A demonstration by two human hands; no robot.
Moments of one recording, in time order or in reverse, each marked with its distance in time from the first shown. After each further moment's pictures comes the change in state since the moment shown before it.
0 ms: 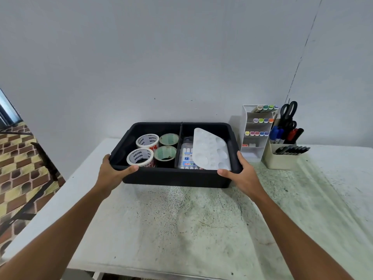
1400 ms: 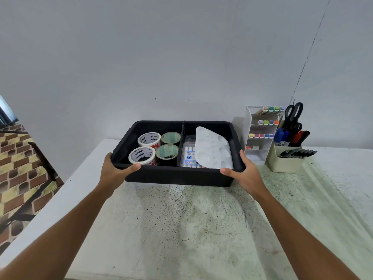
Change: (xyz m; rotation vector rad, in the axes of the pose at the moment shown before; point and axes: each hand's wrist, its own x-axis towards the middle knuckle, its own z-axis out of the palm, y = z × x) left_hand 0.015 0.007 0.012 0.022 0.033 0.035; right_hand 0.019 -0.002 0.002 -0.020 0.002 0.026
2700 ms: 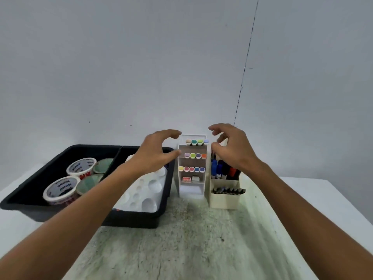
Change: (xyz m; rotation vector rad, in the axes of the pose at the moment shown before) left_hand -0.028 0.254 0.254 0.228 -0.332 0.672; right_hand 0.115 -0.061 -0.203 -0.293 0.053 -0.497
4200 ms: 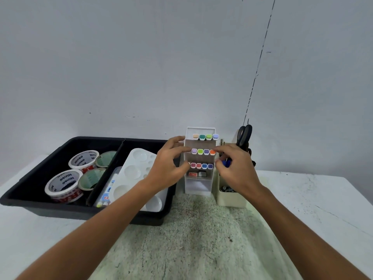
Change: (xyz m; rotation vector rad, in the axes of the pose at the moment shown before) left_hand -0.014 -0.037 0.062 -0.130 0.137 0.089; right_hand -0.030 0.032 0.048 -0.019 0.031 -0.008
